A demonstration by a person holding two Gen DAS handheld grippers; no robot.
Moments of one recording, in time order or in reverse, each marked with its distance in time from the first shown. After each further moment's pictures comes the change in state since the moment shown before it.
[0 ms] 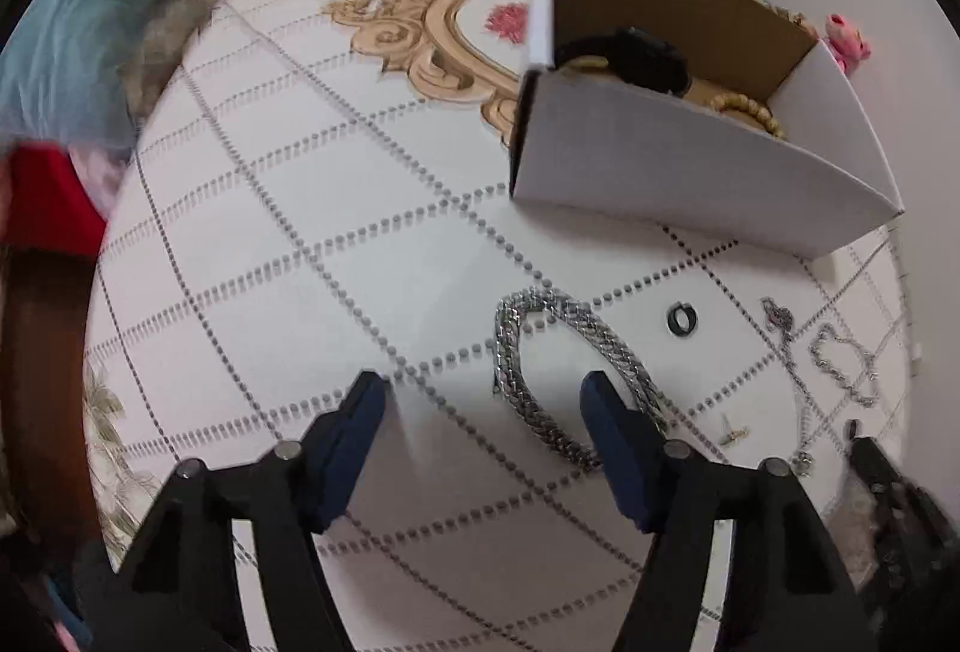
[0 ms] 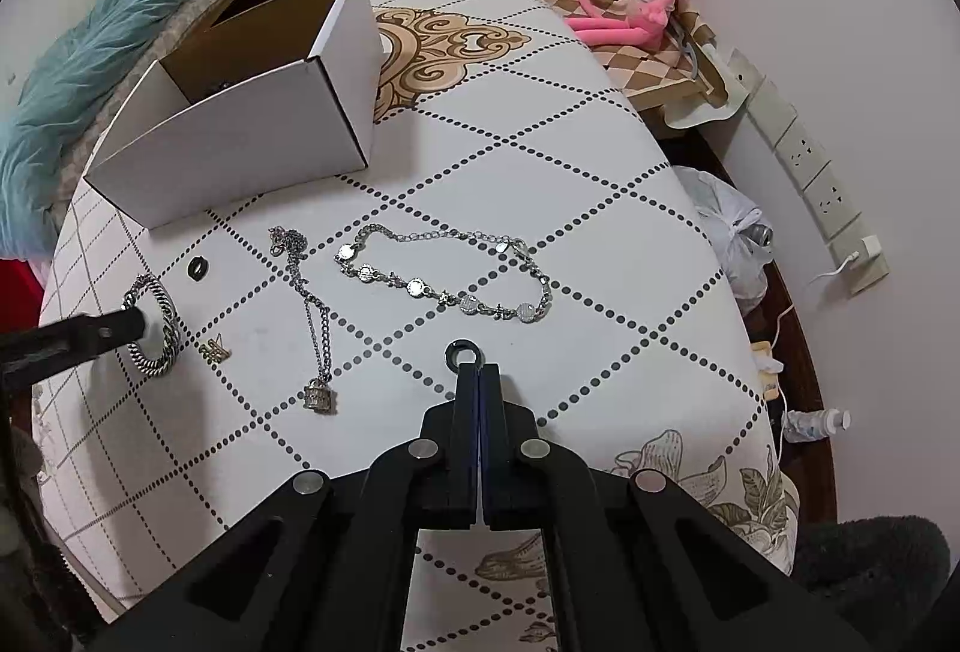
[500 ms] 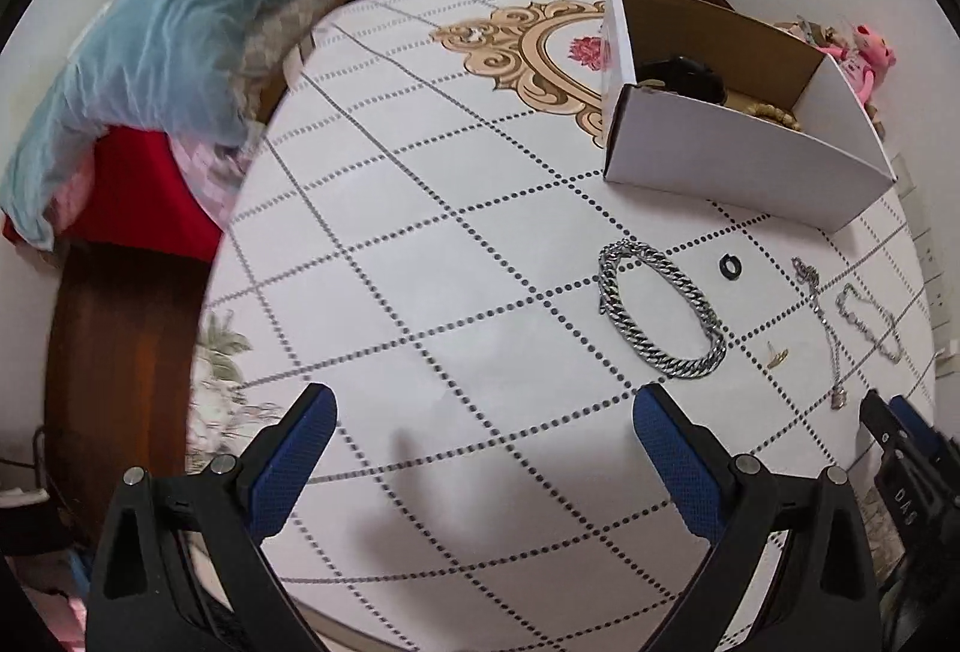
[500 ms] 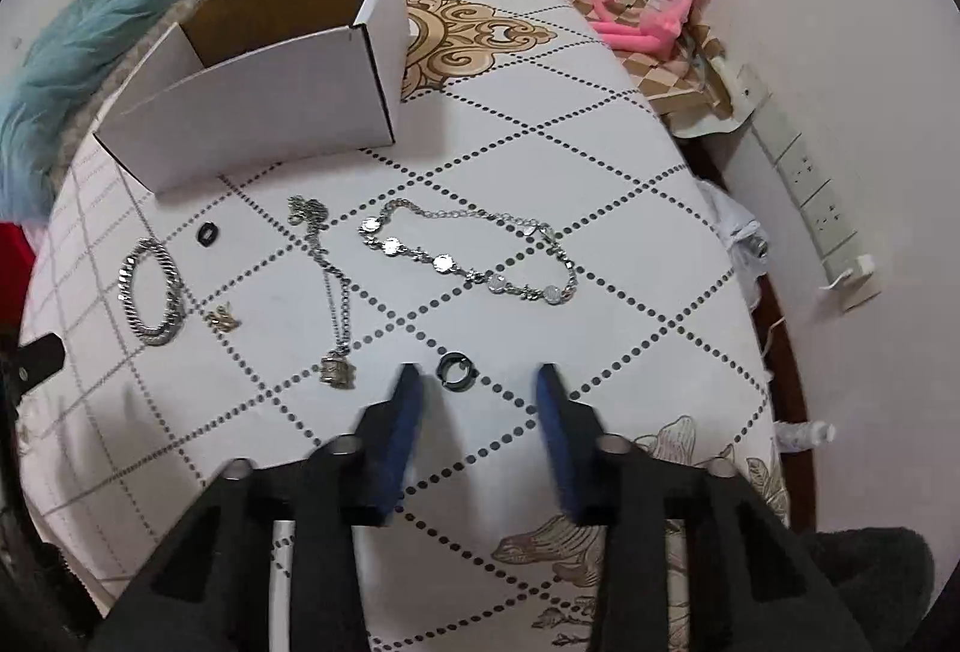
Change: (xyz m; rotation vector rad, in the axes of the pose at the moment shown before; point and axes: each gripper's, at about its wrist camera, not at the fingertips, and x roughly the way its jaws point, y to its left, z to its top) left arm -0.043 0.032 -0.033 -0.061 -0.037 0.110; right arm -0.002 0.018 -0.012 -0.071 -0.005 -0.053
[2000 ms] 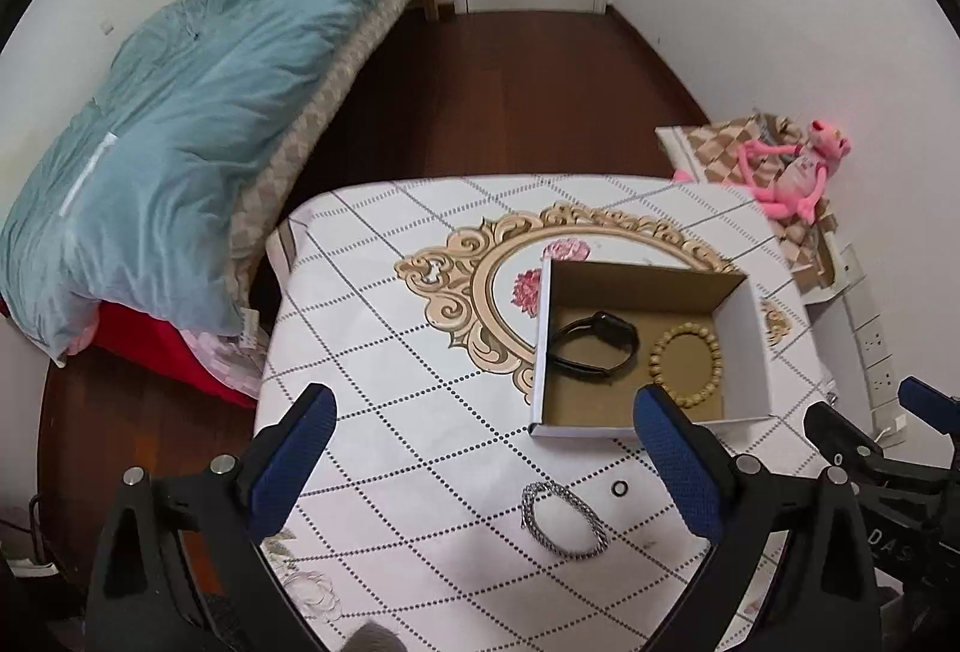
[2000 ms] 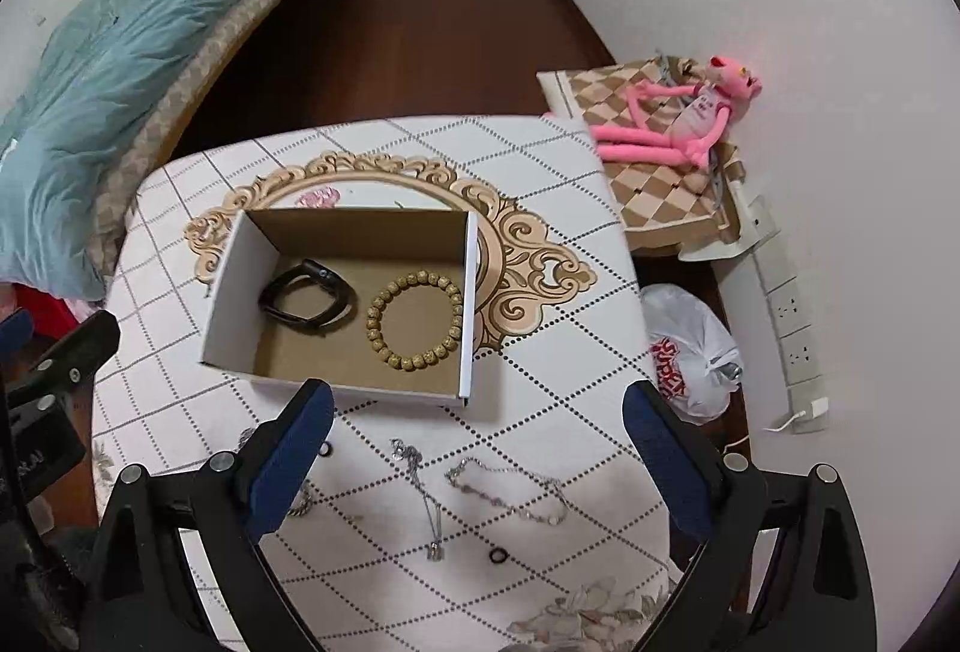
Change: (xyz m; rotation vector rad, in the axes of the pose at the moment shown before) left arm -0.105 -0.021 0.116 0.057 -0.204 -0.044; right arm -0.094 0.042 0.157 -0.098 -0.026 0.003
